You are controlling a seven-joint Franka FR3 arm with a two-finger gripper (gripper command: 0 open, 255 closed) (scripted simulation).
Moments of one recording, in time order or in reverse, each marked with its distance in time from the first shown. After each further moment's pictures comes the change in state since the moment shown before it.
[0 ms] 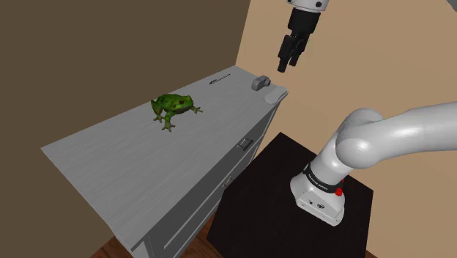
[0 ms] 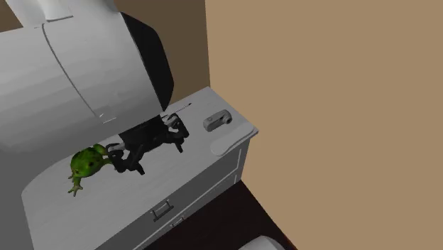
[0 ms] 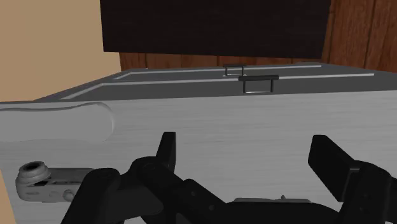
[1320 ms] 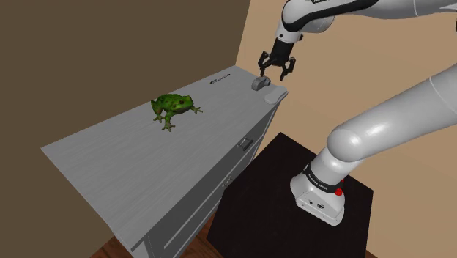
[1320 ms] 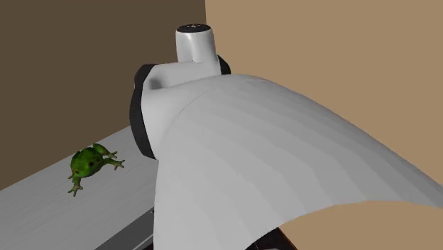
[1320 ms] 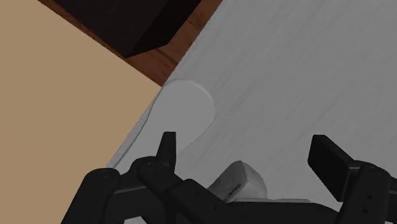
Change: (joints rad) arm -0.306 0.404 -0.102 -0.034 -0.020 0.490 0.510
